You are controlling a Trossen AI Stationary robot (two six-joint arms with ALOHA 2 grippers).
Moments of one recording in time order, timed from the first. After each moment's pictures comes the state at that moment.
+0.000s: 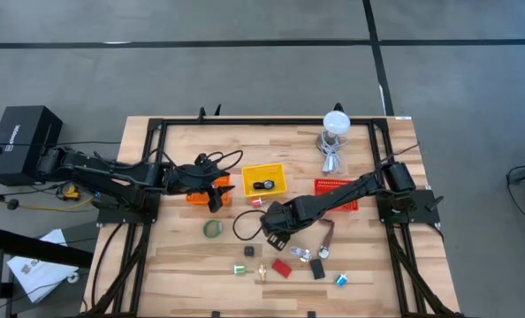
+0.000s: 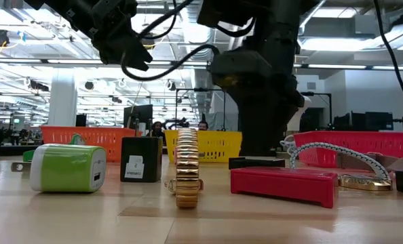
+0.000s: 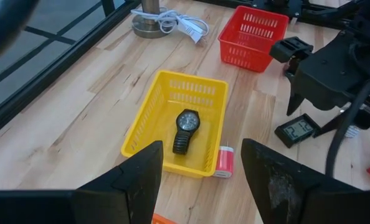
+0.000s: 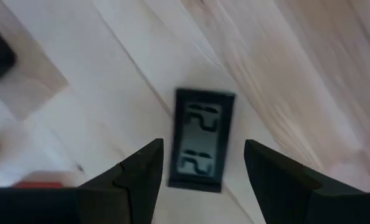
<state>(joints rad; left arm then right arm) -0.09 1.07 0.69 -0.20 -0.40 -0.27 0.26 2.02 1.44 -0.83 0.10 0.86</state>
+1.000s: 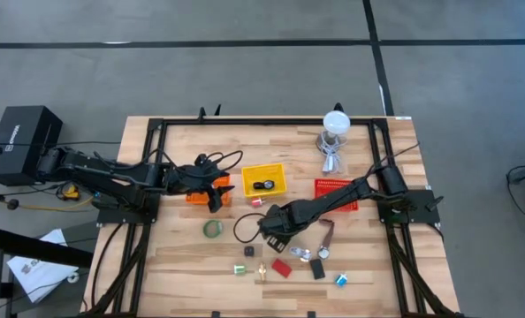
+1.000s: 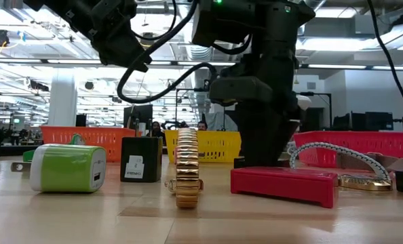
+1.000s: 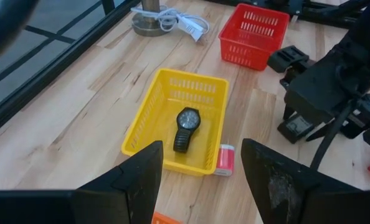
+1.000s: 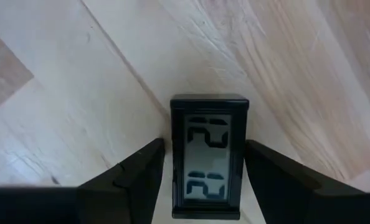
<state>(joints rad) -0.09 1.07 0.68 -0.19 -0.40 -0.27 0.26 2.10 1.44 -0.82 0.08 0.87</state>
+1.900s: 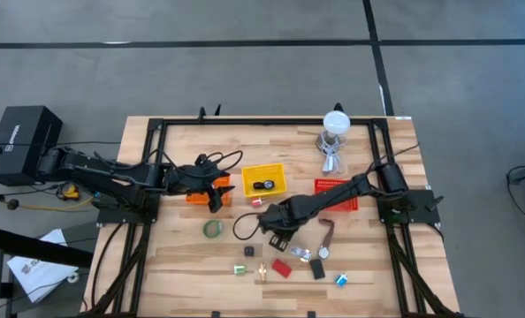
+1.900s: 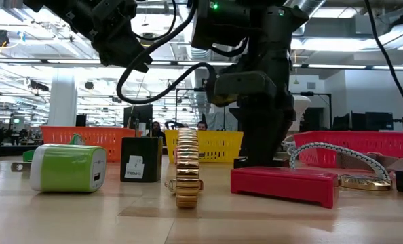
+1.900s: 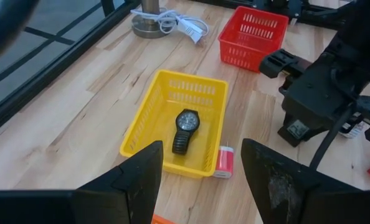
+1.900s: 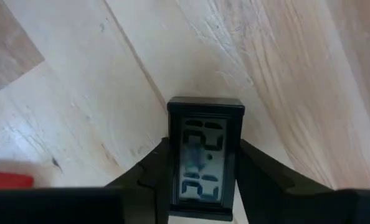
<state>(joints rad) -0.09 1.07 0.67 -0.18 -0.40 -0.27 0.22 2.09 1.44 -0.82 0.02 0.72</state>
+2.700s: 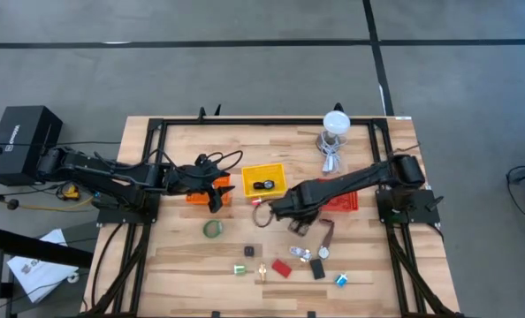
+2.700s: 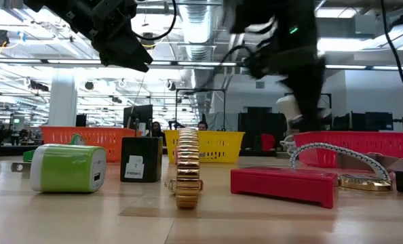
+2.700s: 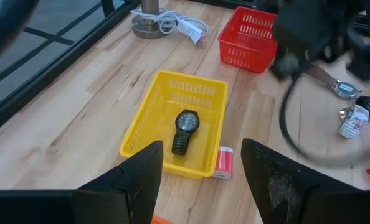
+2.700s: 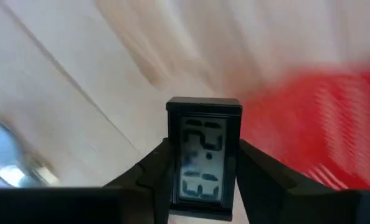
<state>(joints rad) -0.09 1.07 0.67 -0.17 -0.40 -0.27 0.18 1.90 1.44 -1.26 0.12 0.72</state>
